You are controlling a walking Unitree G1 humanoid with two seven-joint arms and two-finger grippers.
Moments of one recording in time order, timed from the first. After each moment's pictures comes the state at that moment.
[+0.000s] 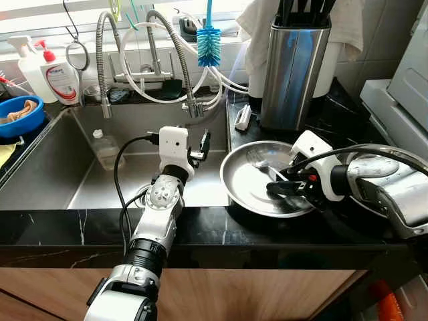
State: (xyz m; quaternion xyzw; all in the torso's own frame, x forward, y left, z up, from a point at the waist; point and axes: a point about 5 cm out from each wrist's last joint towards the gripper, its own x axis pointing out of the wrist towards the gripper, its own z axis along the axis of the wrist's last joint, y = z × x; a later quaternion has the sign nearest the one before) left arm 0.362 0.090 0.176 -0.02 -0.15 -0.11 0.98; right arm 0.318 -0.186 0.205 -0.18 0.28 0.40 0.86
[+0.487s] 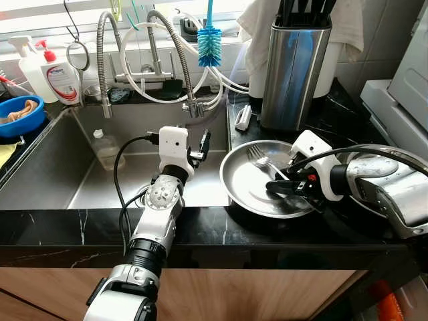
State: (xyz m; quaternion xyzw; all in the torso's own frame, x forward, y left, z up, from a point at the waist) left arm 0.362 0.092 0.176 -0.02 -0.15 -0.11 0.98; right arm 0.318 -0.186 0.205 -0.18 0.27 0.40 0.86
